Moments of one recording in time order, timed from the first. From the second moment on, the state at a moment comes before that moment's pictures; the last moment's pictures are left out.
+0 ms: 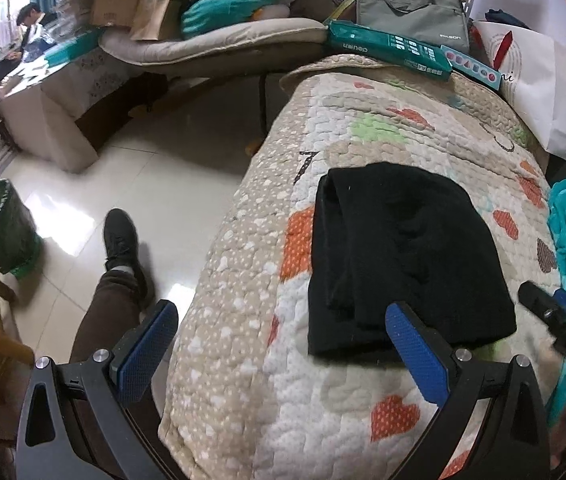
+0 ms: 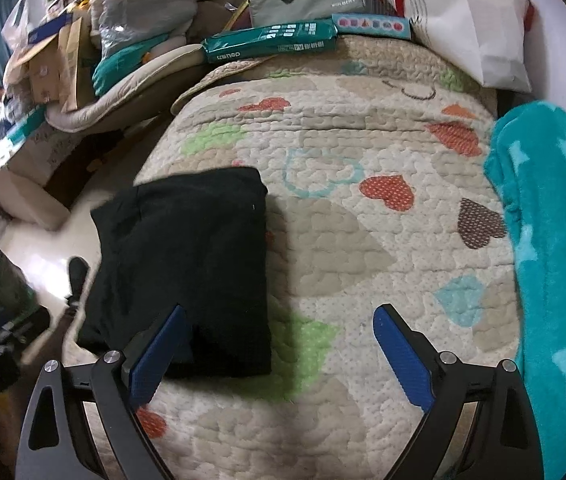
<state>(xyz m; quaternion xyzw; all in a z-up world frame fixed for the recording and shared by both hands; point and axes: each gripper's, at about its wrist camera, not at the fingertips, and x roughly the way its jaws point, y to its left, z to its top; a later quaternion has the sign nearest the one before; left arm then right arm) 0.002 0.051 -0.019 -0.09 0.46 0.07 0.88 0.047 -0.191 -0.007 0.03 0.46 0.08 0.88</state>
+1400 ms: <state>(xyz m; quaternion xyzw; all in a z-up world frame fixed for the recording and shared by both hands) 0.090 0.045 -0.066 -0.24 0.51 -0.08 0.83 0.138 -0.134 -0.012 0.12 0.50 0.28 0.81</state>
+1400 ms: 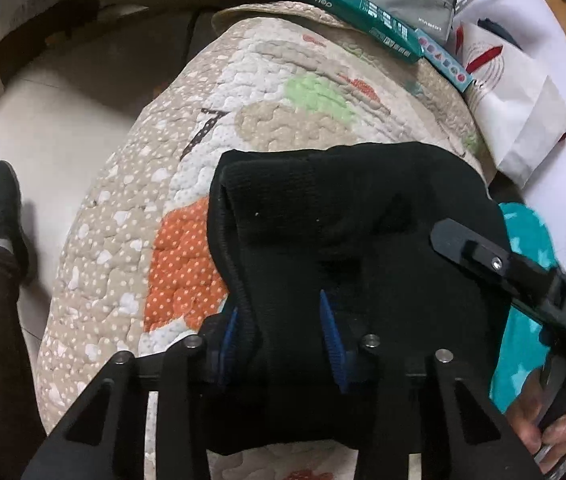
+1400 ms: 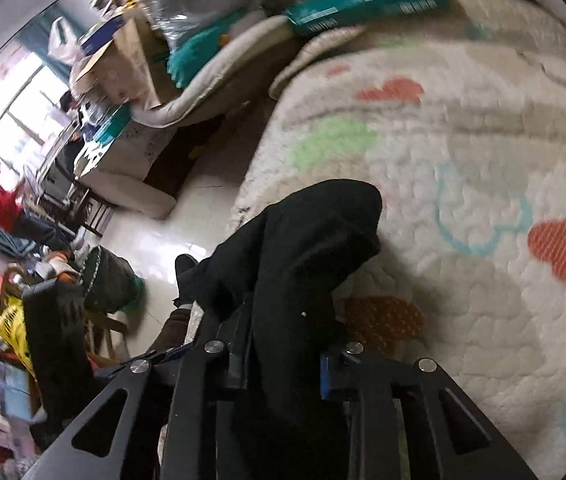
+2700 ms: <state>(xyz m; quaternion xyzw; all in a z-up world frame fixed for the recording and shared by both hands) 0.244 0.029 -0.037 -0.21 0.50 -0.04 0.84 0.255 -0.227 0.000 0.18 0.47 0.13 0.85</state>
